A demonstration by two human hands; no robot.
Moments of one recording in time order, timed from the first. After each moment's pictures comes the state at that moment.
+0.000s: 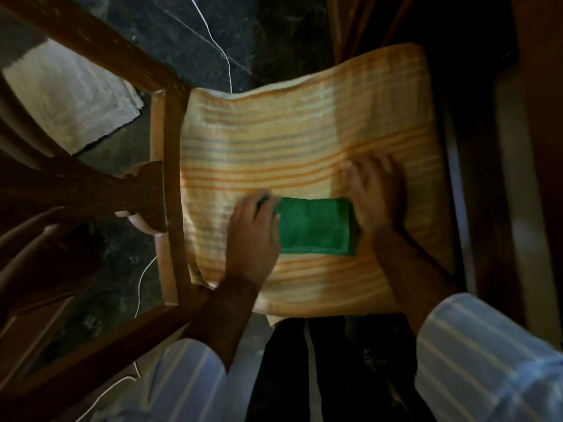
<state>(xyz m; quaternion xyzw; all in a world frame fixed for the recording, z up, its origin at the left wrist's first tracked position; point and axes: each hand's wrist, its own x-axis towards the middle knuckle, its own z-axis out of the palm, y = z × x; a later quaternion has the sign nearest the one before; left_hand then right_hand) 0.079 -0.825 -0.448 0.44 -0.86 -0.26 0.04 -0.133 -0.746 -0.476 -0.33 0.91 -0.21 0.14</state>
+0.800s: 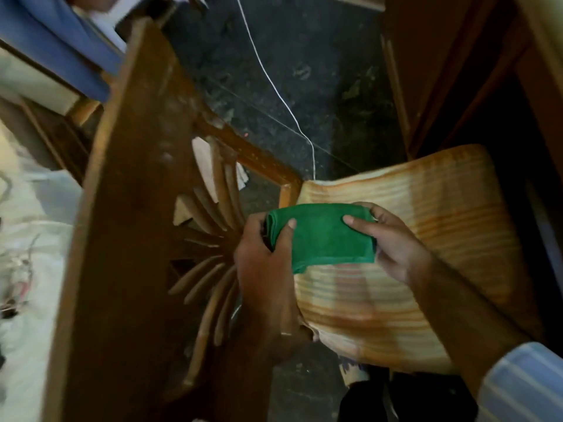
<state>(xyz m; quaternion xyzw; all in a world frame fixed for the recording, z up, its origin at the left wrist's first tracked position) 0.121 -0.909 -0.222 0.64 -0.66 -0.31 0.24 -0.064 -0.845 -0.334 0.00 0.49 -0.58 0.65</state>
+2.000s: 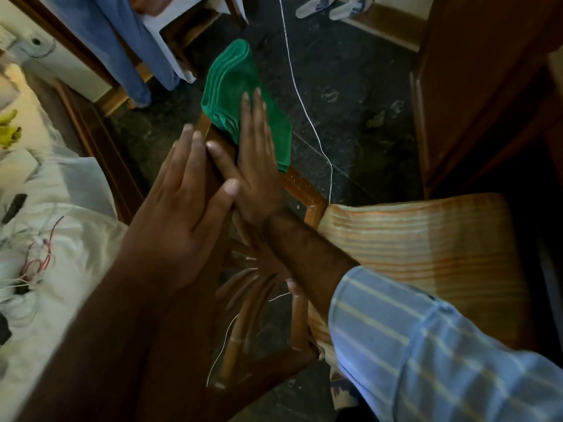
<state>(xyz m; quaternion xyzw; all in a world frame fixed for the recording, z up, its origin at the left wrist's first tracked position) 0.199 -1.007 -0.058 0.49 -0.86 -0.11 0.07 0.088 -1.052 -0.170 -0.47 0.59 -0.60 0.26</state>
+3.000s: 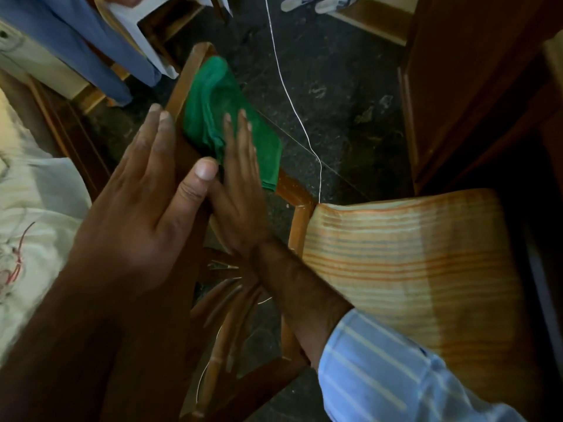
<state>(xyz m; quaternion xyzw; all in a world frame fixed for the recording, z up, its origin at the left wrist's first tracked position) 0.193 -1.019 -0.067 0.46 -0.88 -0.09 0.11 0.104 -1.052 -0.221 -0.46 0.58 -0.62 0.25</state>
